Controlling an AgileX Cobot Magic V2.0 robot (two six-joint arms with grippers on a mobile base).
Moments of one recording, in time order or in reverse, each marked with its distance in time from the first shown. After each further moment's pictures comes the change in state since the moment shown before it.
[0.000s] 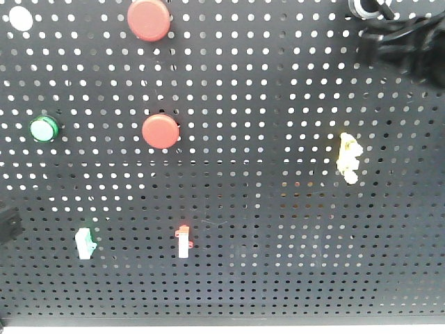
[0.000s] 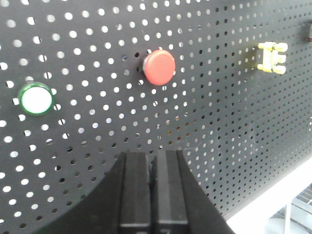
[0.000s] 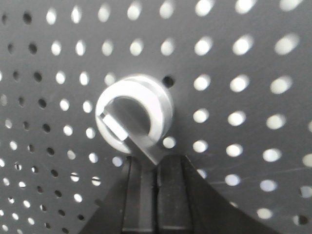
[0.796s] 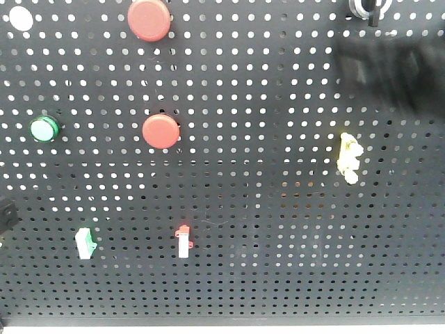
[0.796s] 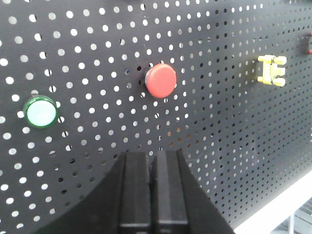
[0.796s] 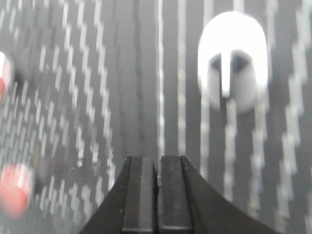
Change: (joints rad) left arm 0.000 -0.001 0.000 0.000 -0.032 0.000; right arm 0.136 -0.033 0.081 -0.001 -0.105 -0.004
